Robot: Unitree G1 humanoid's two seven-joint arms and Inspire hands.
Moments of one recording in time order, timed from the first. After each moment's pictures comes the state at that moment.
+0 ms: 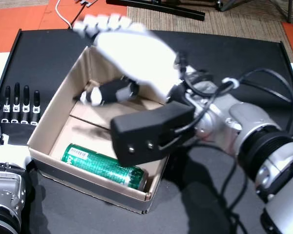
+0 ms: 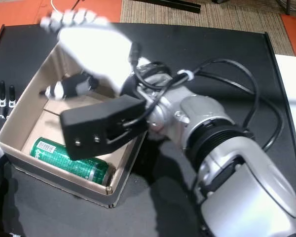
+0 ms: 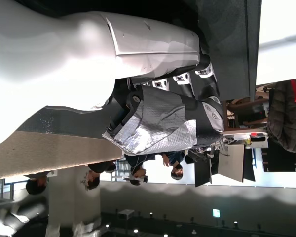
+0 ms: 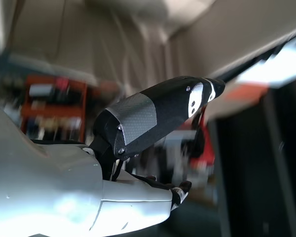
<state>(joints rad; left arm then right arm) -0.75 0.16 0.93 1.30 -0.79 0.07 -0.40 -1.14 -0.13 0.66 1.31 -0.87 -0.50 -0.70</state>
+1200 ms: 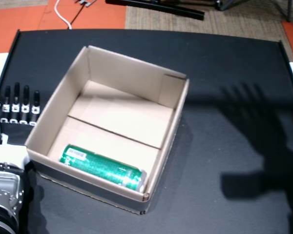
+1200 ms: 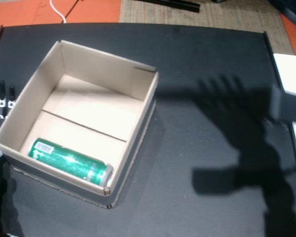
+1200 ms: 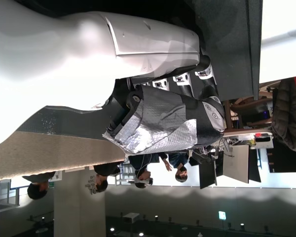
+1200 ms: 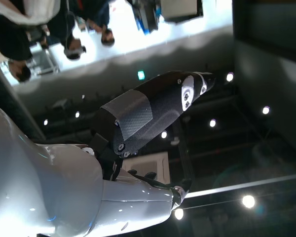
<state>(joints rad) -0.74 0.17 0.91 1.30 -0.79 0.07 -0.41 -0.36 -0.82 0.09 0.27 -0.67 -0.50 -0.91</state>
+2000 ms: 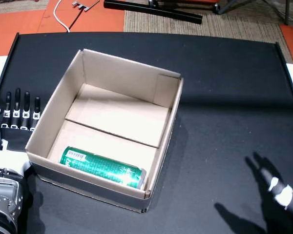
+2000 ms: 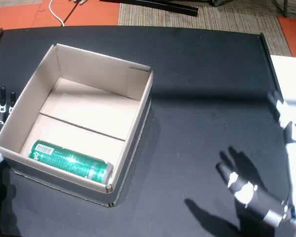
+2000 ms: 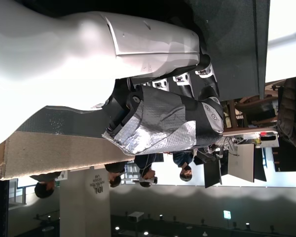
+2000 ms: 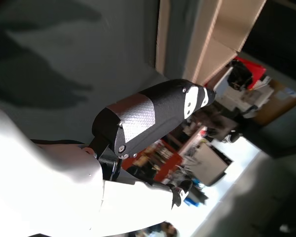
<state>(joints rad) -0.73 0.18 0.91 1.31 -0.79 0.08 -0.42 0.20 -0.42 0.02 0.38 -0.28 -0.92 -0.32</state>
